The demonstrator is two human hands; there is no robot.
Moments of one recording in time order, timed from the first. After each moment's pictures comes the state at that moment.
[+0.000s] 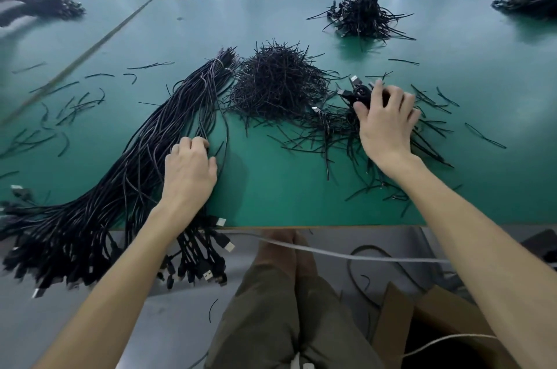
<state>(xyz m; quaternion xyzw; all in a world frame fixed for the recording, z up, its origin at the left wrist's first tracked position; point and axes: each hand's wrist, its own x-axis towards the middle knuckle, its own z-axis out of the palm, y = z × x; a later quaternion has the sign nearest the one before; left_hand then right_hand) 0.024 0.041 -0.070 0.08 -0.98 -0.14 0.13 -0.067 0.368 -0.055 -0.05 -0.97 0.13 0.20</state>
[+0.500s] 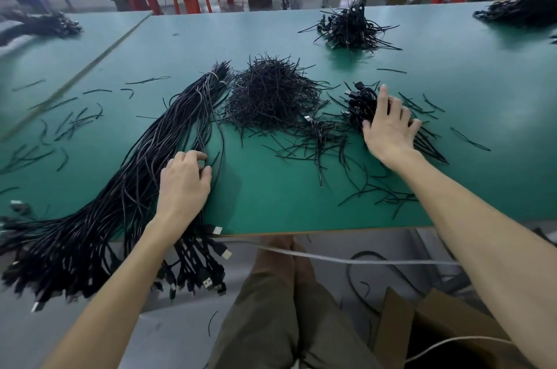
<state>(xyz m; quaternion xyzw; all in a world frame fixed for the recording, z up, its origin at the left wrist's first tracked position) 0.025 0.035 -0.071 0.07 -0.96 -0.21 0.15 -0.086 0.401 -0.056 -0.09 -0.98 0.10 0.11</state>
